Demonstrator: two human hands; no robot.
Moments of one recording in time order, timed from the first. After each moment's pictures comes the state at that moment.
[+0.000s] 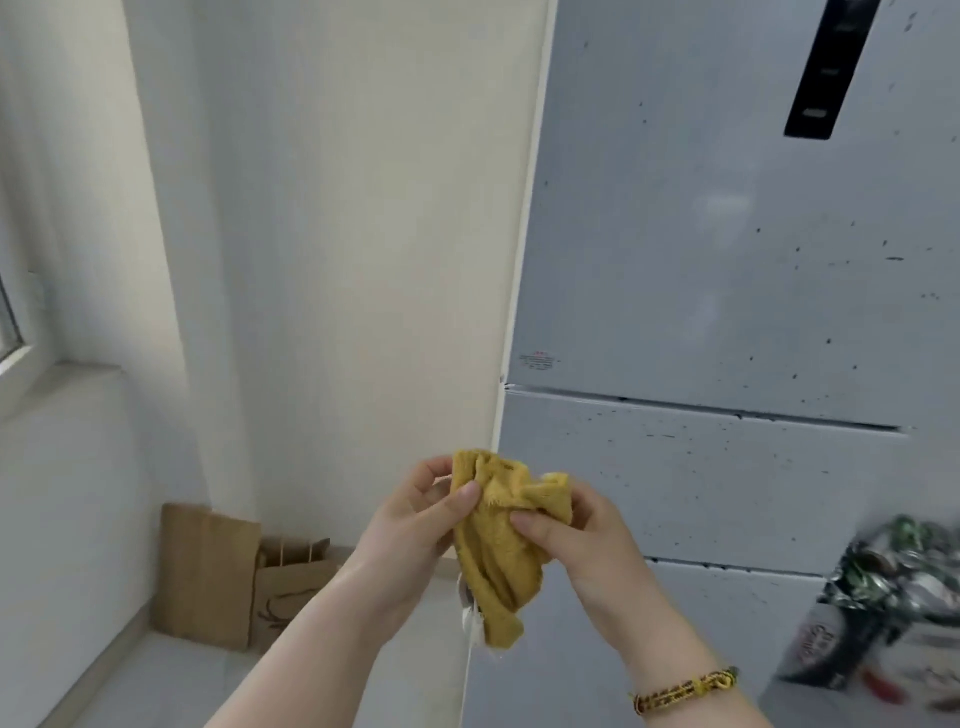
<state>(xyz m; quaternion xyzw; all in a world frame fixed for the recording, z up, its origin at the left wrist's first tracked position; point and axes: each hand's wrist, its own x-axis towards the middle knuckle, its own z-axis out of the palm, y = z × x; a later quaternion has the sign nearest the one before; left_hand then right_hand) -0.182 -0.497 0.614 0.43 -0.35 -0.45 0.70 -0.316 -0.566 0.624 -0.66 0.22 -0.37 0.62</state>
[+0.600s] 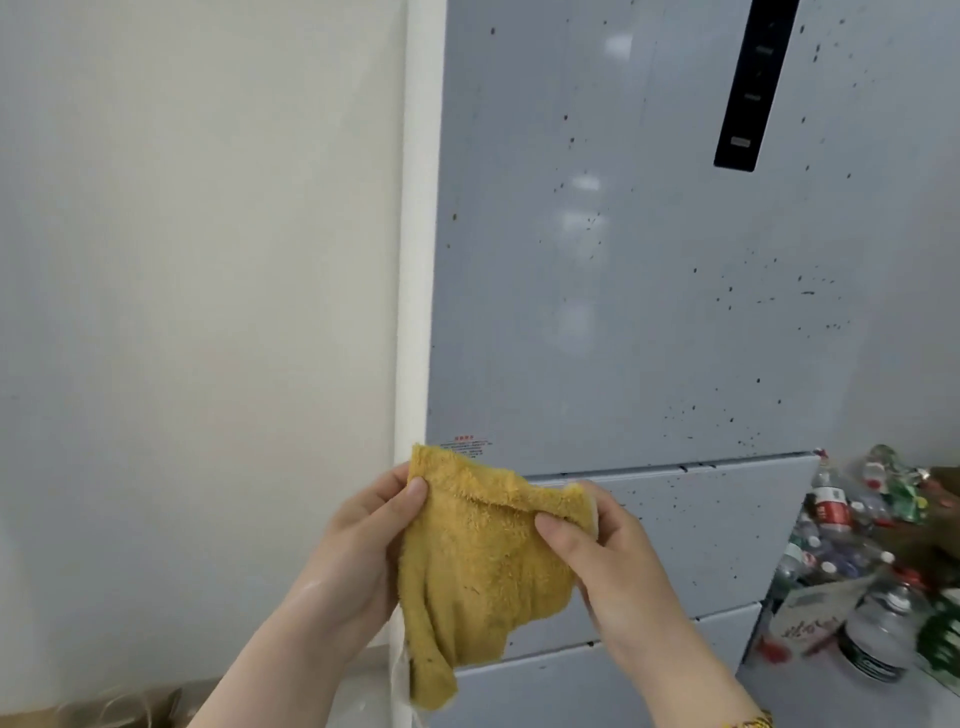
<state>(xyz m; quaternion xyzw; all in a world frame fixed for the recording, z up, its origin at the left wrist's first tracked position) -0.121 -0.650 0.654 0.31 -0.37 -0.57 0.67 -0.291 -0.683 0.648 -0.62 0.30 -0.50 0.53</state>
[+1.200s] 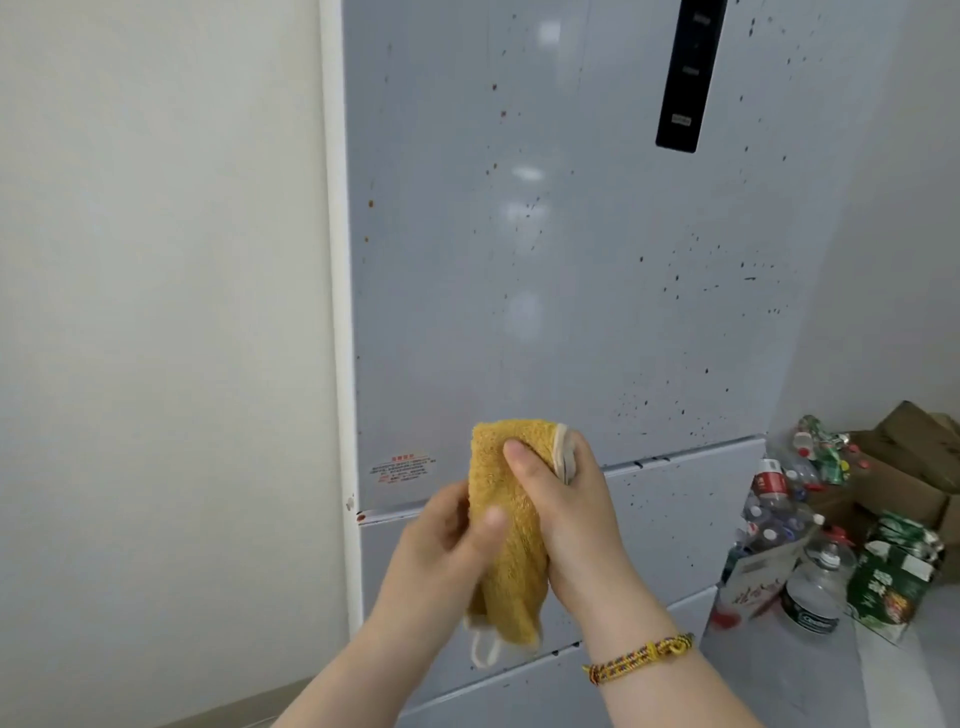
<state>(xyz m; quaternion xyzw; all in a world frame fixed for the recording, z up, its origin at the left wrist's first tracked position) -0.177 -0.703 0.639 0.40 -0.55 -0.44 0.59 -0.281 -0.736 0.663 -0.49 0.34 -0.62 0.50</state>
